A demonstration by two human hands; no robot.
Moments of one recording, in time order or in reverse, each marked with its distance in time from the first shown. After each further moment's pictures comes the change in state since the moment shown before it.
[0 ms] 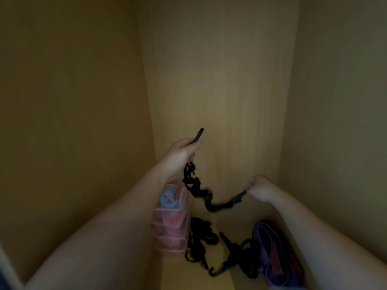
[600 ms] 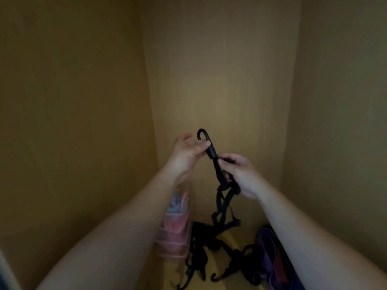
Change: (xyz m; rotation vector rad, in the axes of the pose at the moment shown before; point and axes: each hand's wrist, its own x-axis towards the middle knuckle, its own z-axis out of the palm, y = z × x) left_hand 0.006 0.013 0.019 -0.465 0.083 -0.001; right_hand -0.053 -0.084 0.003 0.824 -0.094 -0.520
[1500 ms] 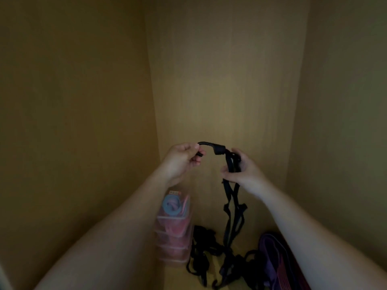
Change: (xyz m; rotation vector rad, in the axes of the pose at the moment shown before) left_hand -0.004 0.009 -0.017 0.228 -0.042 -0.021; right_hand 0.013 0.005 -0.016 -0.211 0.054 0.041
